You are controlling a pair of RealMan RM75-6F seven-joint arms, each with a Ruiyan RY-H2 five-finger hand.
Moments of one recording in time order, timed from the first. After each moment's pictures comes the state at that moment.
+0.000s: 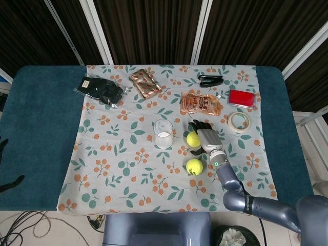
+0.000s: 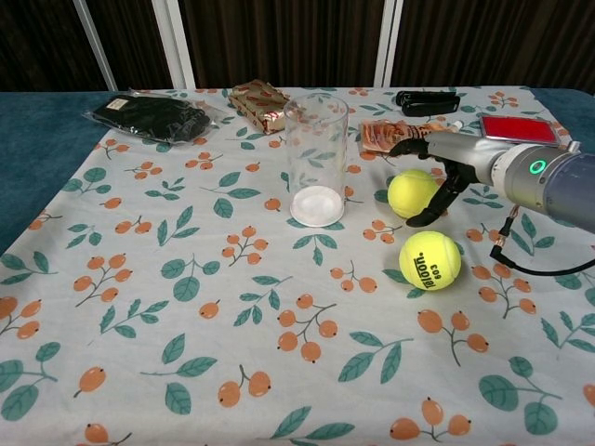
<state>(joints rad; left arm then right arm) -0.03 -1.09 -0.08 -1.68 1.43 1.56 0.10 0.82 -1.63 0.24 -1.33 -0.76 0.86 -0.29</state>
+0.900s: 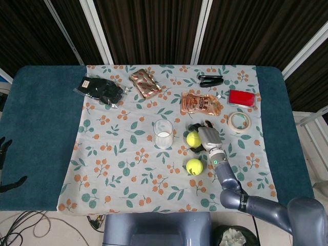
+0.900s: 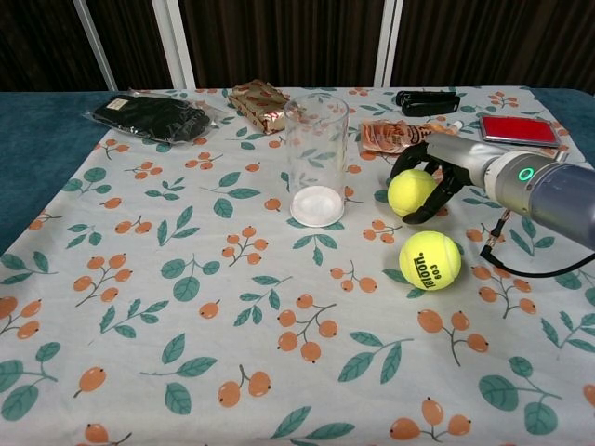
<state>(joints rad) -0.04 -1.09 -0.07 -1.68 1.42 1.52 0.08 0.81 -1.72 0.26 -1.19 -0.83 0.86 -0.21</state>
